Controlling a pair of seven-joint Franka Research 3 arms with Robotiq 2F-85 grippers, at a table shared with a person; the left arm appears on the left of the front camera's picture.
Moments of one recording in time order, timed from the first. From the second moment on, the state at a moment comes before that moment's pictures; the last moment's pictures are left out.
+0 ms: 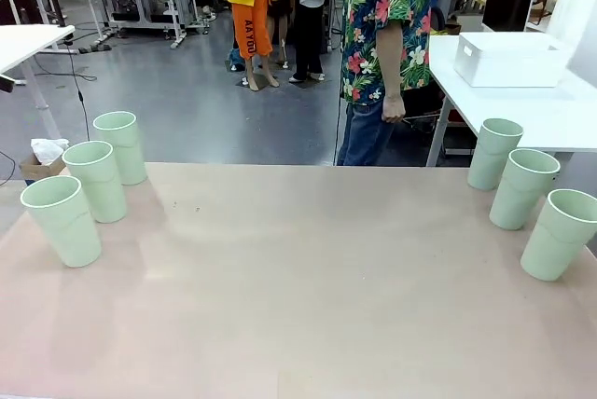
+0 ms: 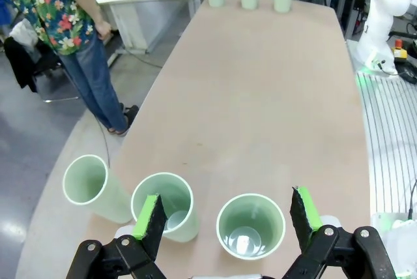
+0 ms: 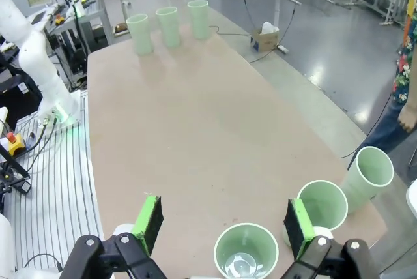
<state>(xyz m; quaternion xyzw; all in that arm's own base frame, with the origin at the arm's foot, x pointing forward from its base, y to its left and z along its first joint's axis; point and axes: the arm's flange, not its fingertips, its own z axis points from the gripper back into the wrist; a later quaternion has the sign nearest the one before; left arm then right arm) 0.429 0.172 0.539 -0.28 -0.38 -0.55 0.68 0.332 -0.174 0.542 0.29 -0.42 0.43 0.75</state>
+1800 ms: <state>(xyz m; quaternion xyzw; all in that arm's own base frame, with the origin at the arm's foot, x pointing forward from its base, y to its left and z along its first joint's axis) 0.430 0.170 0.539 -0.28 -0.38 -0.55 0.68 0.329 -0.175 0.541 0.28 -0.41 0.43 0.75</state>
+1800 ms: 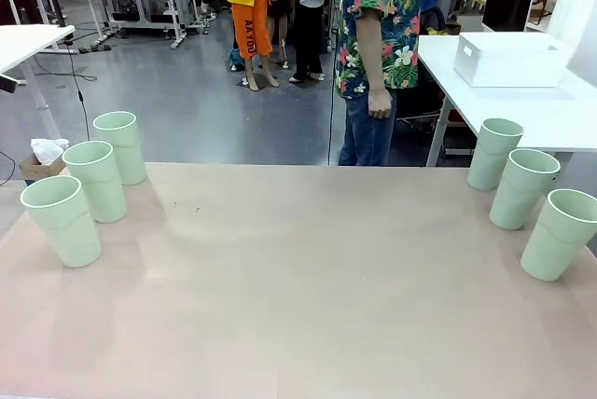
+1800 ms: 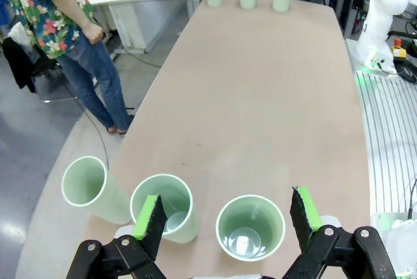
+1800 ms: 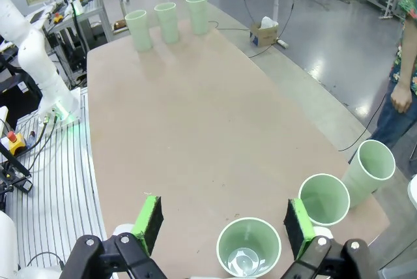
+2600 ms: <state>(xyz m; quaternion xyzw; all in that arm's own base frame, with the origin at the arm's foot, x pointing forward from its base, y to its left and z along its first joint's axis) 0.430 0.170 0.539 -0.28 -0.38 -0.55 0.68 0.329 -0.175 0.541 0.28 -0.41 0.43 0.75</state>
